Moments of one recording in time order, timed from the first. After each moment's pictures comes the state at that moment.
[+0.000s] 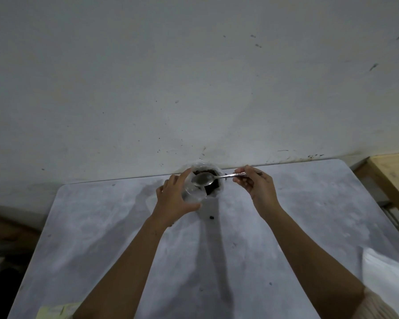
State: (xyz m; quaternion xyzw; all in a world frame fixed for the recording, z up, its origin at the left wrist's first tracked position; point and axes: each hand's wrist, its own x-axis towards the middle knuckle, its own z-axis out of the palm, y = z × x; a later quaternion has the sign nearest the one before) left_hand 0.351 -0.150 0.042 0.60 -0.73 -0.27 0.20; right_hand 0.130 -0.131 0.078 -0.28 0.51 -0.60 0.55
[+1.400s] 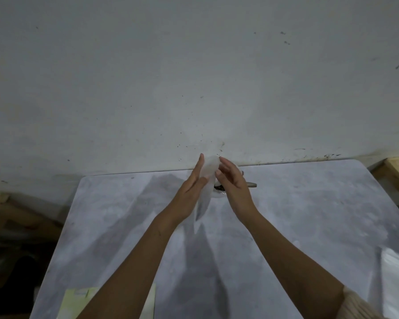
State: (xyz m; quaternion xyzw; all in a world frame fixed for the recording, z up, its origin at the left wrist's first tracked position) left_hand 0.366 -0.119 0.087 0.46 -0.60 -0.56 0.34; right_hand 0.227 -0.116 0.072 -0.44 0.50 -0.53 0.53
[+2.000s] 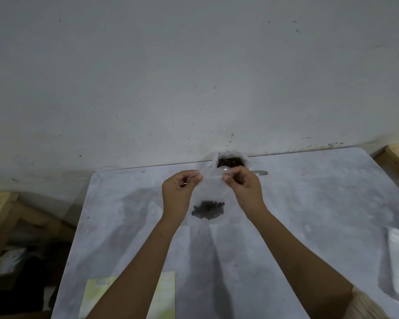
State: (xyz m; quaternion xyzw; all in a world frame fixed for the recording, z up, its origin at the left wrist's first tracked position) left_hand 0.411 -0.100 0.066 0.53 -0.46 -0.45 0.55; right_hand 0.252 -0.090 0.063 -0.45 0.55 -0.55 0.44
